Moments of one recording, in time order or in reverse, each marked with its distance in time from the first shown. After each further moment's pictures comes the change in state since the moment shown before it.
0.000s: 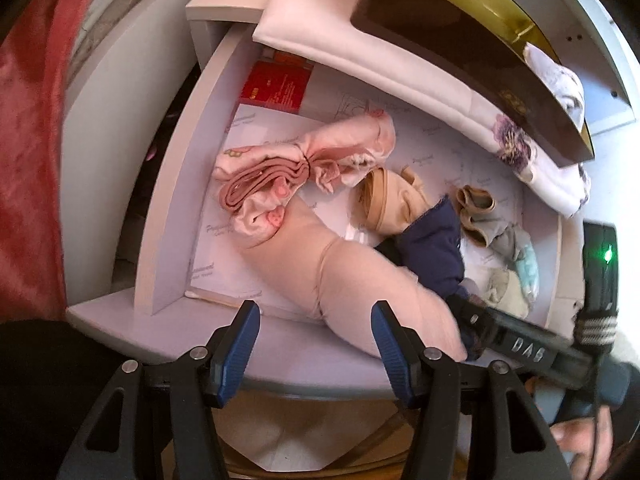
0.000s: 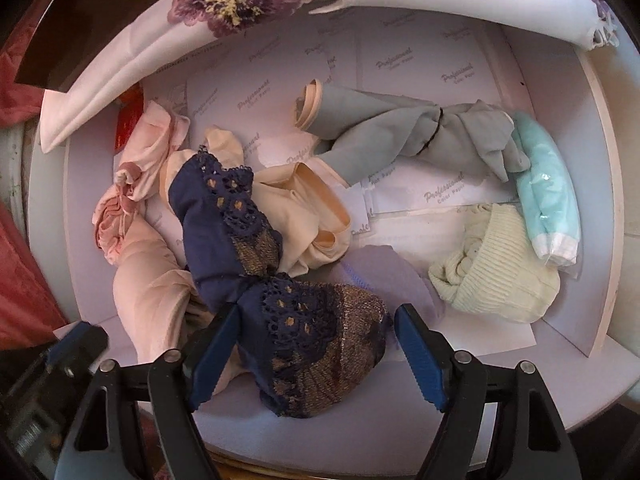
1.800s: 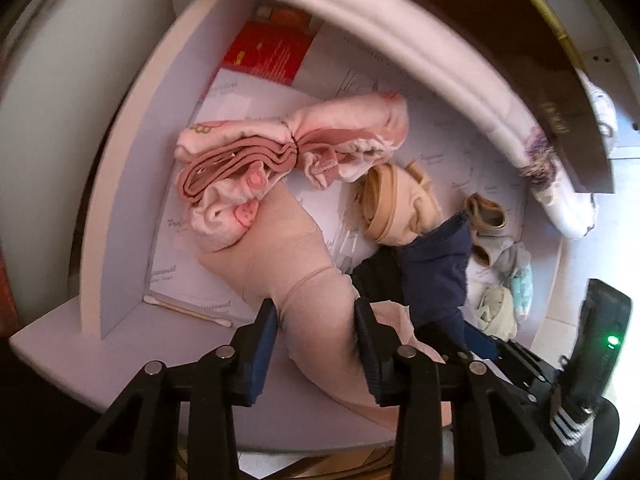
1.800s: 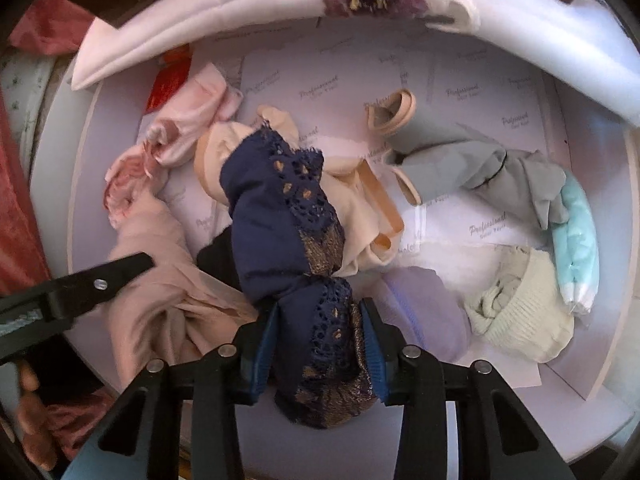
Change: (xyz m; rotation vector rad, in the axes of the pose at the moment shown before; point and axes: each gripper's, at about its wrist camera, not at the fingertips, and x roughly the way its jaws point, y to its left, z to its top) left arm 0.046 0.016 0.000 -0.065 0.079 -0.078; right arm 0.030 0.067 -0.014 -0.195 -0.040 -0.025
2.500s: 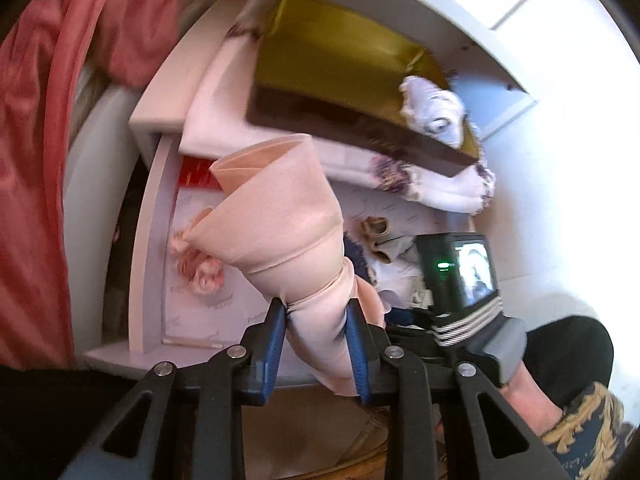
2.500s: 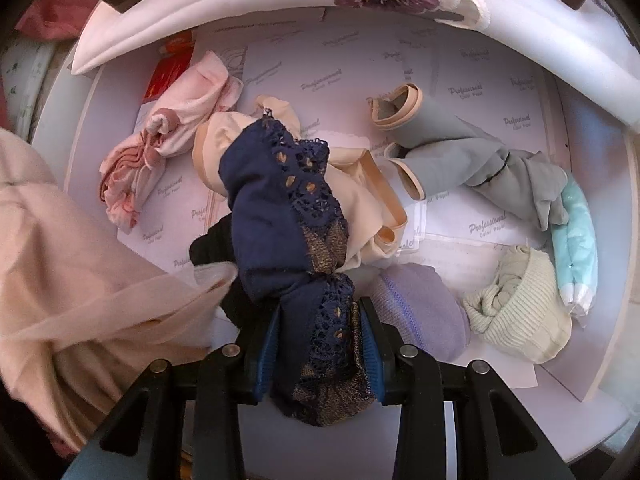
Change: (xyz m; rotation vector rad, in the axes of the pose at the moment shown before) left arm -0.106 -0.046 -0.041 0.309 -0.263 -0.083; right arm 0.003 -0.002 -0.009 -0.031 0.001 -0.021
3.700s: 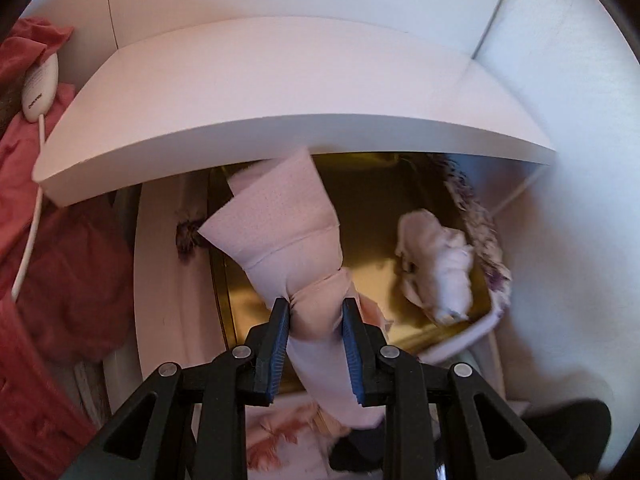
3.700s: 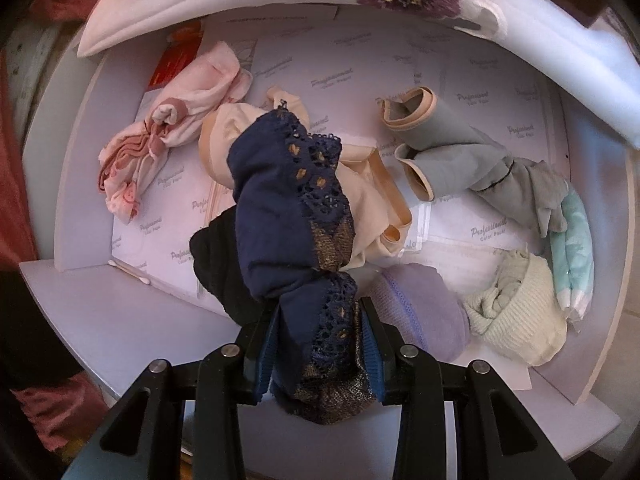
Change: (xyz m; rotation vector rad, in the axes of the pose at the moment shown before) left arm 0.012 -0.048 0.210 0.258 -0.082 0.127; right arm 0.005 0.017 -0.002 -0.052 0.005 -0.047
